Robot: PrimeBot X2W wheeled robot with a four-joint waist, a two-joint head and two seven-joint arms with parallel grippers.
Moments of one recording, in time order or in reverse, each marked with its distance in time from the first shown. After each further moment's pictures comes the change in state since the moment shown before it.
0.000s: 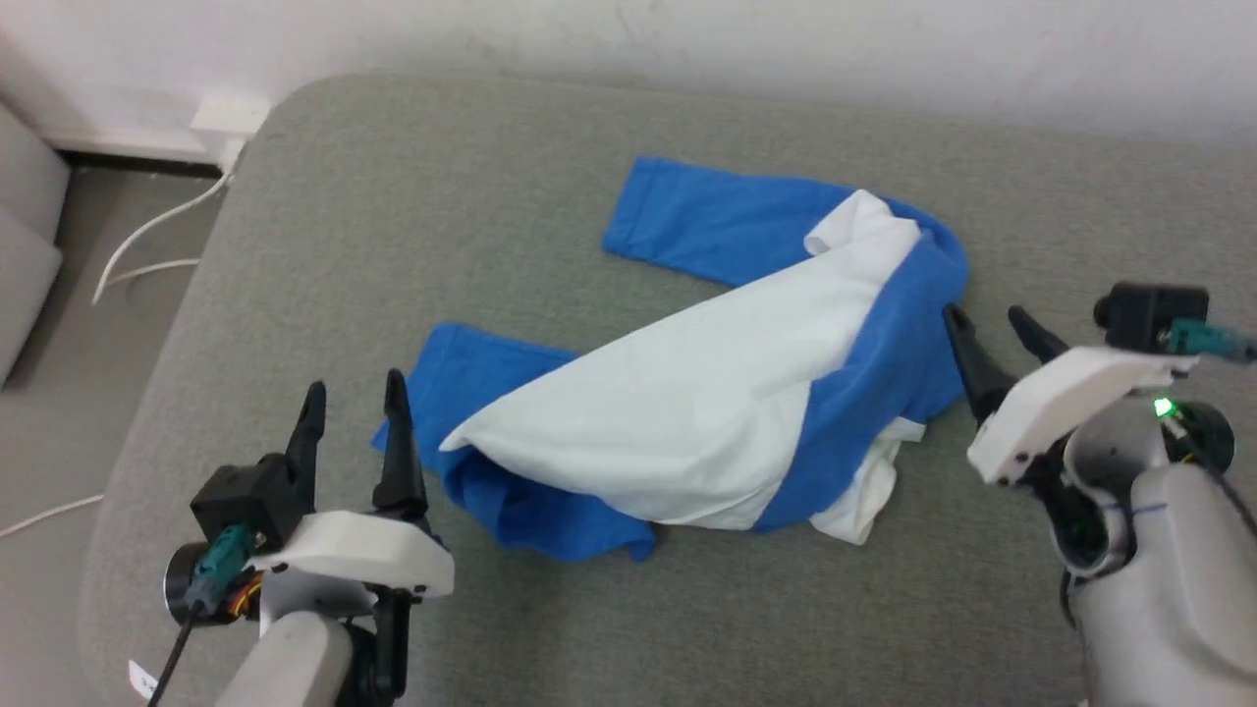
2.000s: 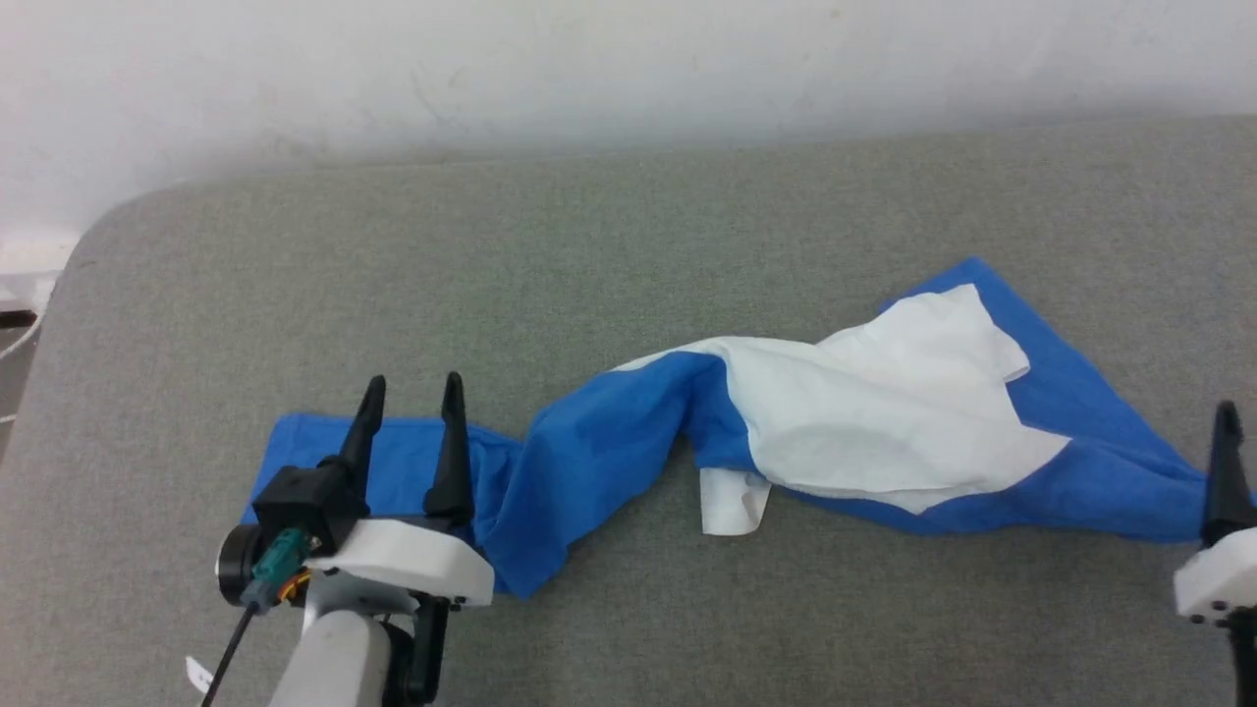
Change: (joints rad) left arm -0.002 -0.231 0.220 0.124 0.302 -0.298 -0.003; right arm 0.295 -0.001 -0.351 -0.265 -0.225 0.000 -0.188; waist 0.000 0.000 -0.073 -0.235
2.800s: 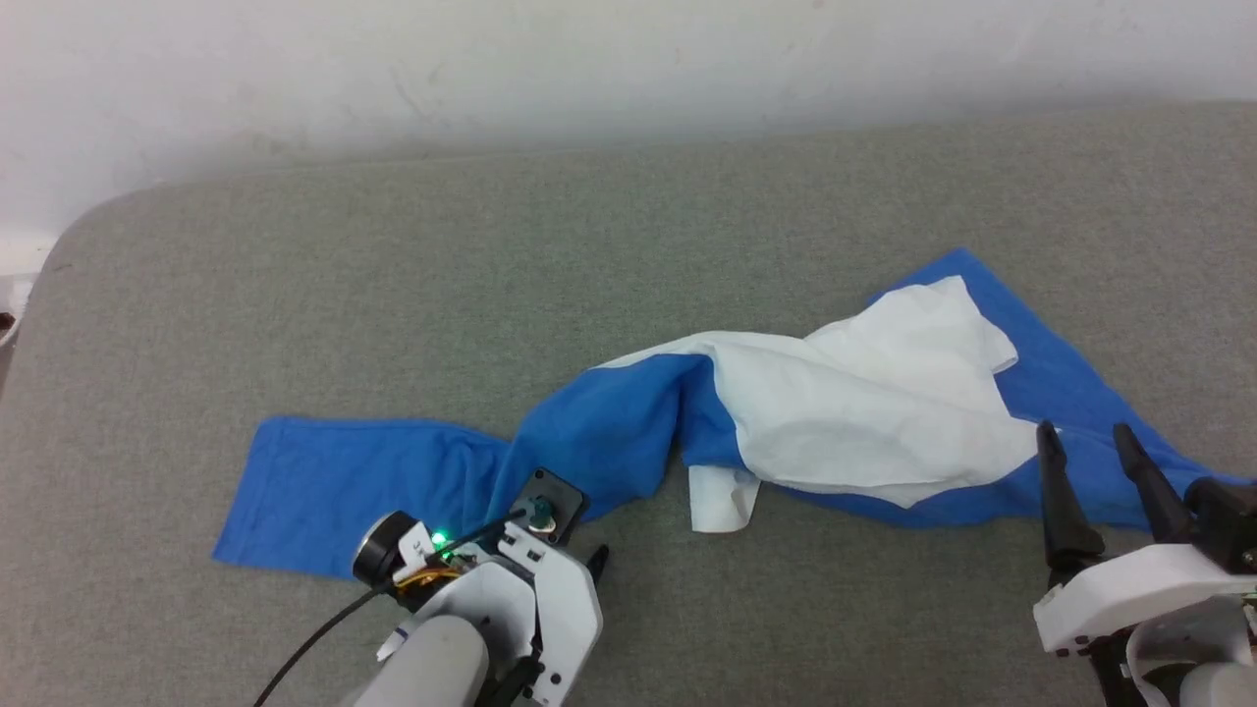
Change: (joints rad) left arm -0.099 0.091 -0.356 0.115 0.172 -0.150 0.643; right arm 0.074 0.001 0.281 -0.012 0.102 0.000 -0.080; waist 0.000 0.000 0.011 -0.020
